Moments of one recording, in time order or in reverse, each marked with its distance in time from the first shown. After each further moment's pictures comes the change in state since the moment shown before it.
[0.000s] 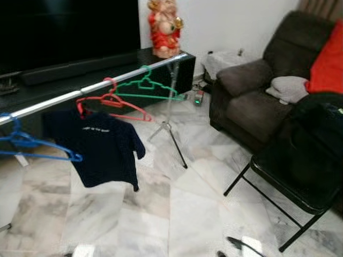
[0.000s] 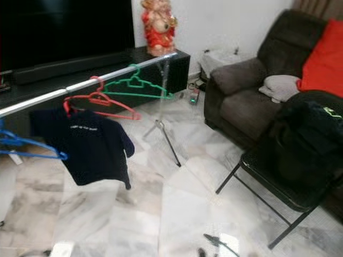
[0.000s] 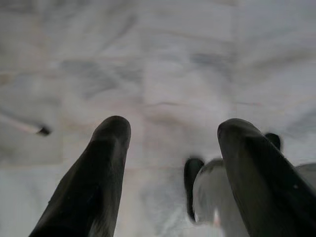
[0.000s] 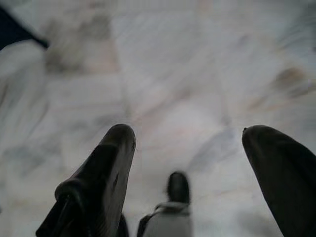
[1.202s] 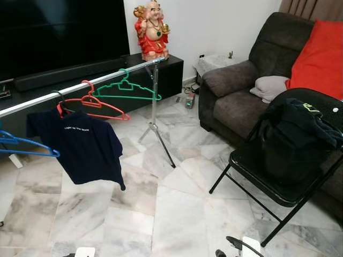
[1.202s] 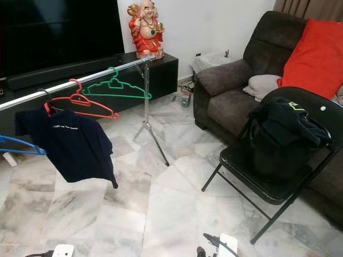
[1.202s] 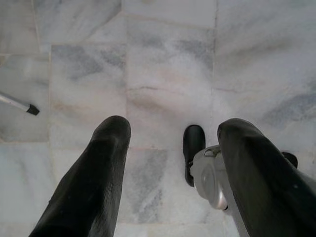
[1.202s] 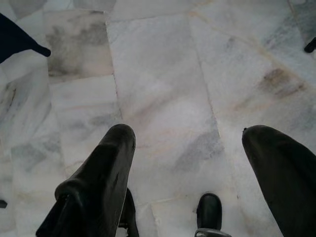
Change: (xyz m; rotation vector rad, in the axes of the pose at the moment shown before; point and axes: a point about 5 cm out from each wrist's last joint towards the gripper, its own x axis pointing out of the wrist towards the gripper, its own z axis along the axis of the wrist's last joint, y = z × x) left arm -0.001 0.002 -0.002 -0.013 0.008 -0.001; right arm 0.001 0.006 -0.002 0.023 -0.010 0.010
